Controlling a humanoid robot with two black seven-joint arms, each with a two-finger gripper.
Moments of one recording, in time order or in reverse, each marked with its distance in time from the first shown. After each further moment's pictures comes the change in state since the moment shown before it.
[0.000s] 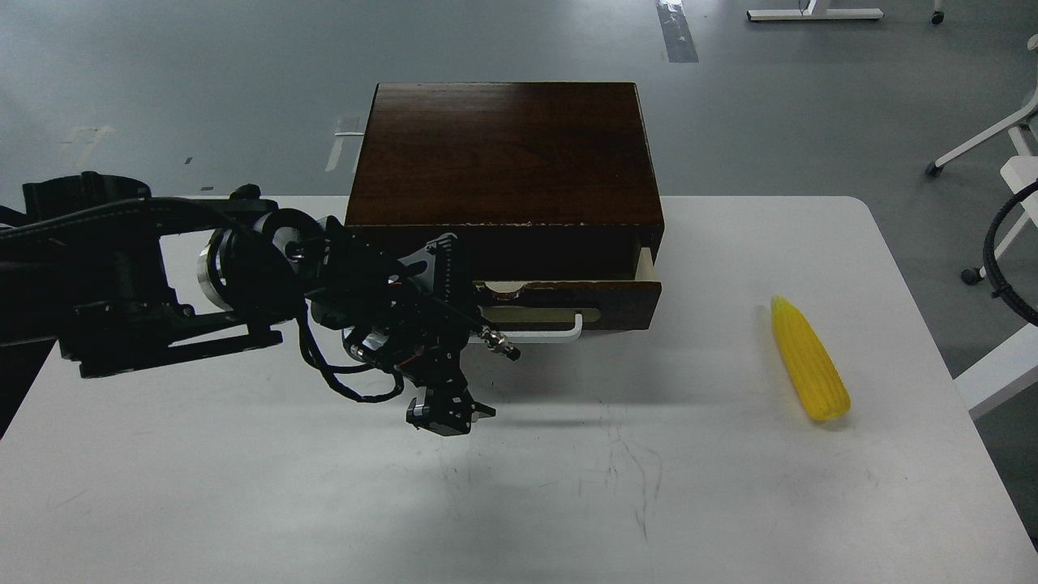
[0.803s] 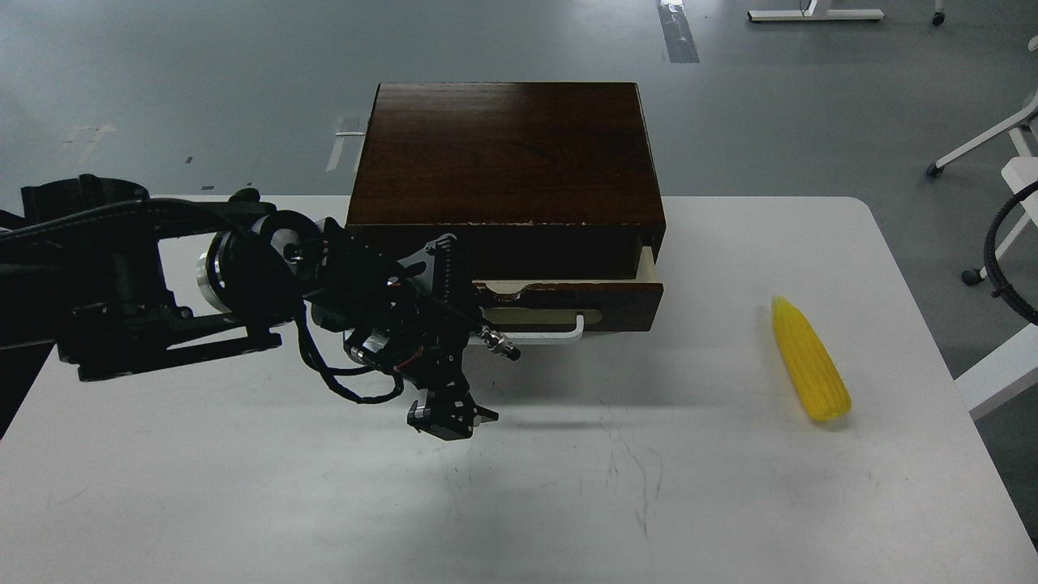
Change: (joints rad) left arm 0.011 0.005 -0.010 0.004 -0.016 0.000 0.018; right arm -0.001 0.001 -0.004 -0.002 0.000 0.000 0.000
